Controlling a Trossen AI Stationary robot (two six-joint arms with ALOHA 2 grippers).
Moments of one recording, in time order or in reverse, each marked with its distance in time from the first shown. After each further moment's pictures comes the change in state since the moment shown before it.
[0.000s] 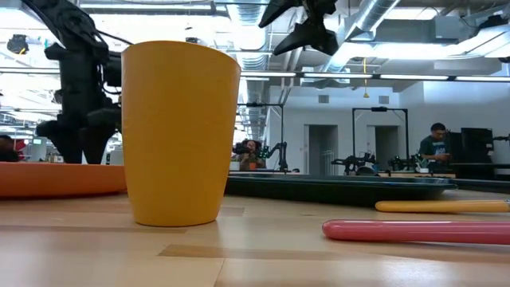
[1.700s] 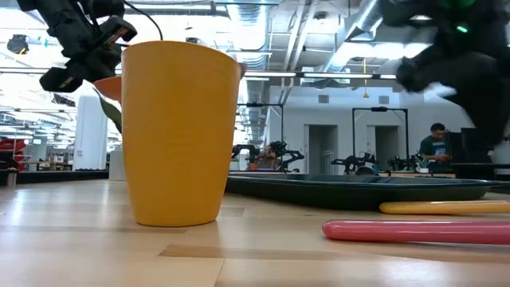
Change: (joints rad) left arm 0.017 -0.397 0.222 -0.136 0.221 -0.292; right arm 0.293 -0.027 -0.380 -0.705 -0.053 0.656
